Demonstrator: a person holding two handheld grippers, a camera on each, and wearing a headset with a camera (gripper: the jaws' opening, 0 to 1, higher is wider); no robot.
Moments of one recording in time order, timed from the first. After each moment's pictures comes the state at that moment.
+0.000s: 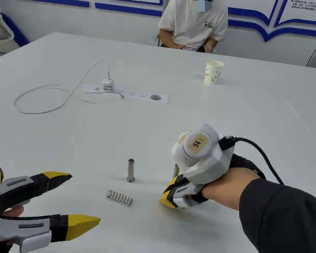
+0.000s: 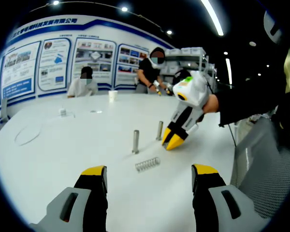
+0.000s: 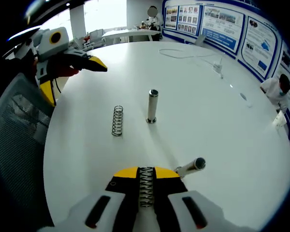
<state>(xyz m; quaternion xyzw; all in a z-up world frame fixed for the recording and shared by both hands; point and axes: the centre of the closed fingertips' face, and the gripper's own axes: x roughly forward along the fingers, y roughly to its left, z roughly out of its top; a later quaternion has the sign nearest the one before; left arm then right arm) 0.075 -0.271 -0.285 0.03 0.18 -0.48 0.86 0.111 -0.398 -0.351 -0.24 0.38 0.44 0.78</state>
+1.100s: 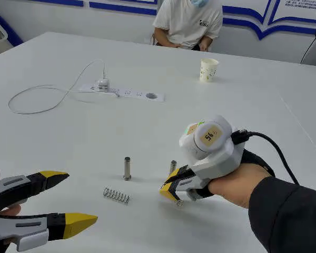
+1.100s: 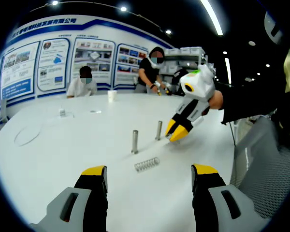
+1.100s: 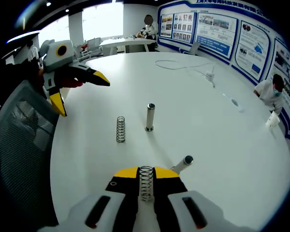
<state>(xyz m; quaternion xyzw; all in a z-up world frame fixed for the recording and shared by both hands) 0.075 -0.272 -0.286 0.03 0.18 -0.48 0.86 0.107 -0.403 -0.324 -0.22 0.35 0.43 0.80</state>
